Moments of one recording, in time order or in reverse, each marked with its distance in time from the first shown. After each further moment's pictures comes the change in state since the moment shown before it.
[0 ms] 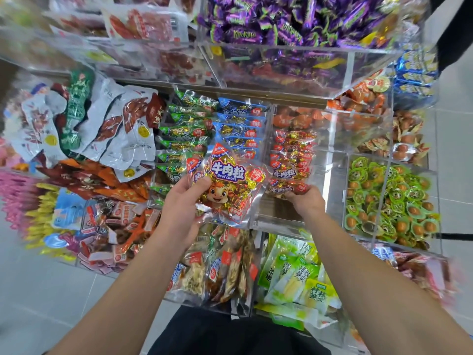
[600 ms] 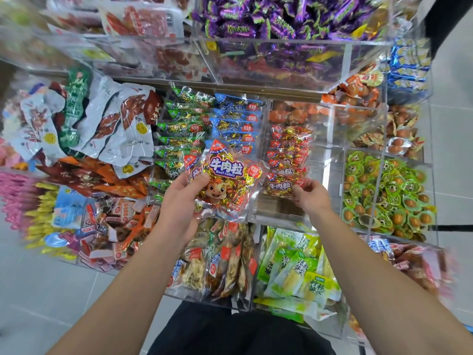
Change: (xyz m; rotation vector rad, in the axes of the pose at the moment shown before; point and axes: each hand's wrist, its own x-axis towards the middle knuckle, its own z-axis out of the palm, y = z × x) left_hand -0.006 -0.004 0.001 -0.059 -0.014 0.018; right_hand -0.010 0.009 -0.015 0.135 -0.017 -0.033
